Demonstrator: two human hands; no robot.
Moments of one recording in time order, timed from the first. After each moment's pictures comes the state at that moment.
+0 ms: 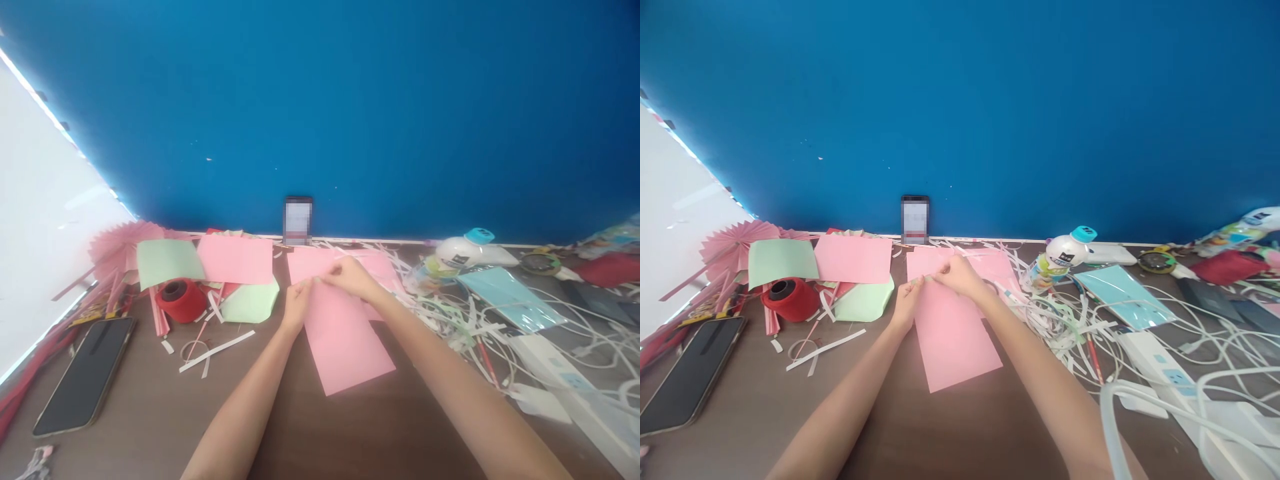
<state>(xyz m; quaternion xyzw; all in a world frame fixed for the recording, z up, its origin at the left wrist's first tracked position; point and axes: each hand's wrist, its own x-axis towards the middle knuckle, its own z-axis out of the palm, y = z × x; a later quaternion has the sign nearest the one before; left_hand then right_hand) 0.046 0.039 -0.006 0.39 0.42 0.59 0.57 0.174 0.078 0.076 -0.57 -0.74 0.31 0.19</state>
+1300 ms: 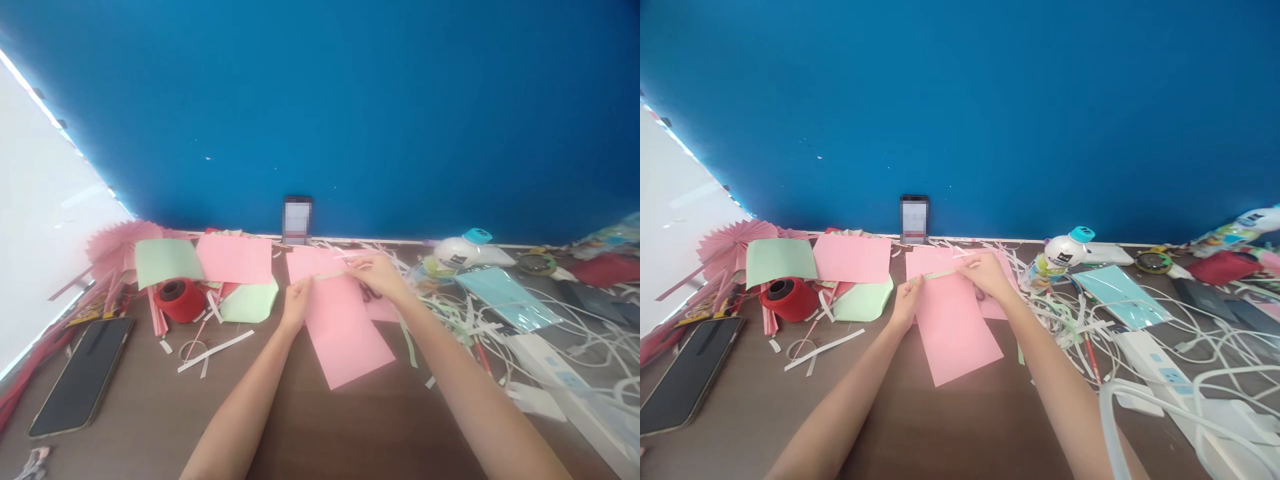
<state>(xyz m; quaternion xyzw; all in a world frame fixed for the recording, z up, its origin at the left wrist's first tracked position) 0.046 0.038 0.000 0.38 0.45 0.58 0.56 0.215 0.072 0.083 -0.63 -0.64 0.33 0.27</state>
